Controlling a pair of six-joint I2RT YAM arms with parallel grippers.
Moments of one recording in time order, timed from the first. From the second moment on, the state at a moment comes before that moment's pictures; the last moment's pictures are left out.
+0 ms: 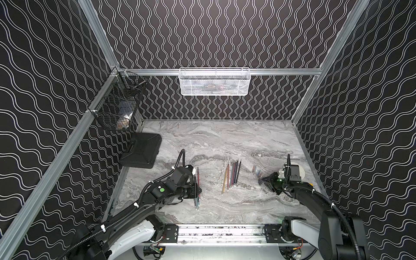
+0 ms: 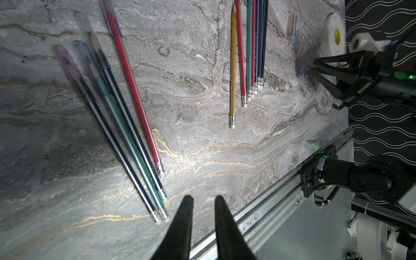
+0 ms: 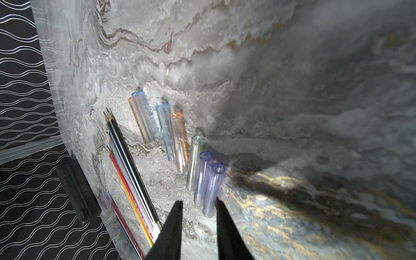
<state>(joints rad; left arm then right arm) -0.62 0.91 0.59 -0.58 0.24 -0.70 -0.06 1.13 0.40 -0.27 -0.41 0.89</state>
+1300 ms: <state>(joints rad) -0.62 1.15 0.57 -0.63 -0.02 -0.78 -0.05 0.83 0.53 -0.63 -0.50 0.69</state>
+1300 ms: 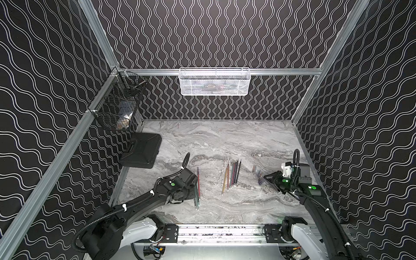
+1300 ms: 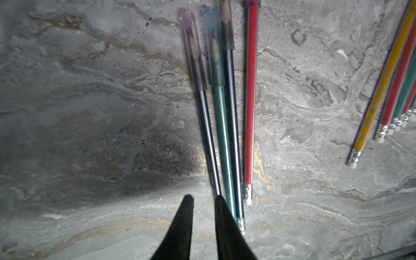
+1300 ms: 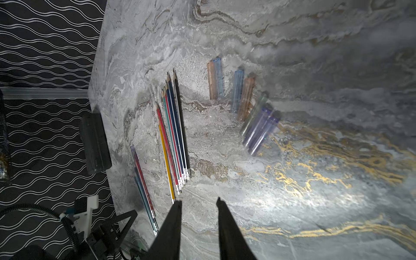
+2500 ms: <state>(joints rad) -0.64 1.36 0.67 -0.63 -0.08 -0.78 -0.09 0.84 0.52 -0.62 -0.56 0.66</state>
